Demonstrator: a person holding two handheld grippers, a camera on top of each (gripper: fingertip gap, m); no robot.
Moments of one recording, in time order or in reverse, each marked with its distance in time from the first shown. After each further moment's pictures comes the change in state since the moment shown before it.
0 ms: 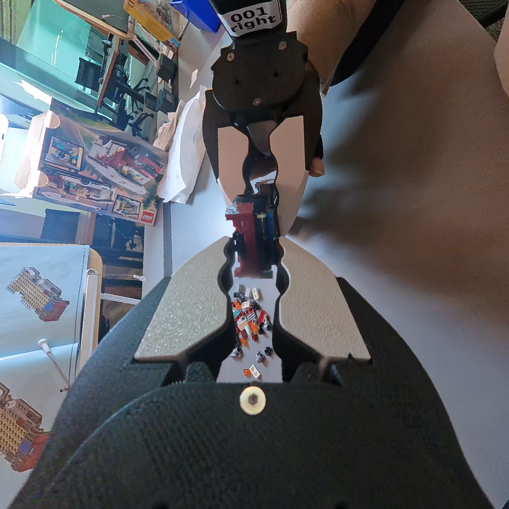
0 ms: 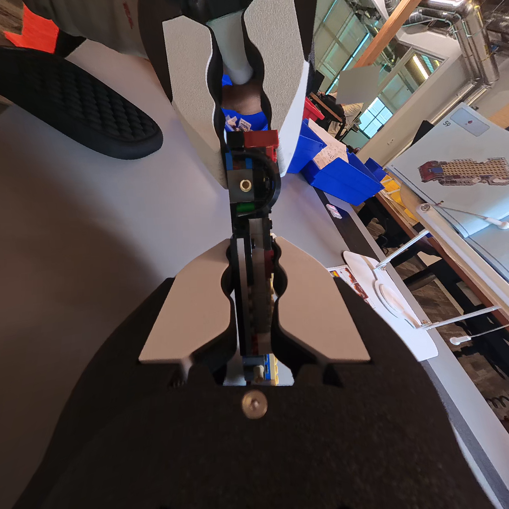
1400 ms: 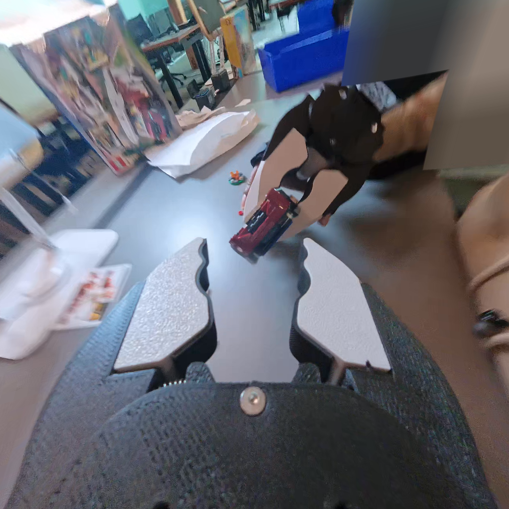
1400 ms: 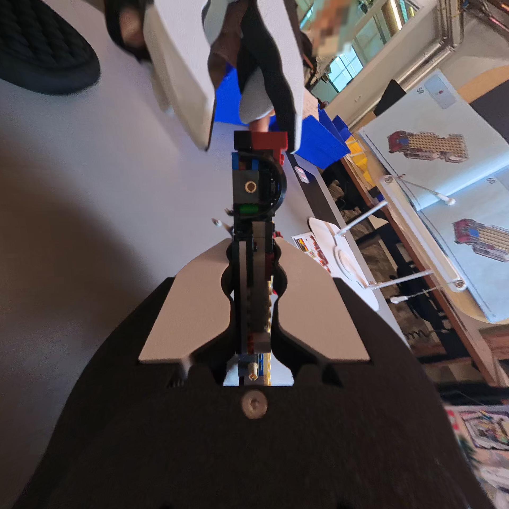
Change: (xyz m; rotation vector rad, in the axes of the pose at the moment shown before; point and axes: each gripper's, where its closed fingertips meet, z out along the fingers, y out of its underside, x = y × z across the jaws) left arm -0.014 0.024 -0.006 0.213 -0.039 -0.673; right arm 0.017 0.018 0.003 -0.199 0.145 -0.108
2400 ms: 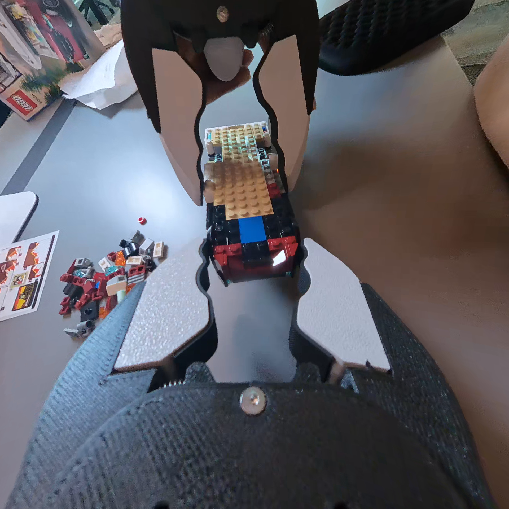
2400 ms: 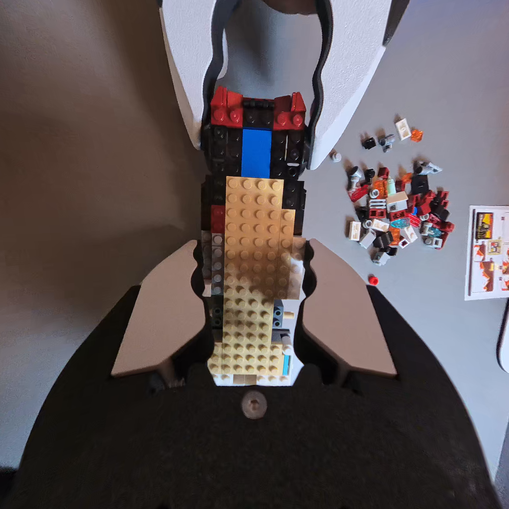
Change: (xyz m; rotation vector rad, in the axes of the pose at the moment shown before) left arm 0.023 0.082 0.025 -0.182 0.136 0.082; right arm -0.050 0.046 0.011 -0.394 -0.735 -0.004
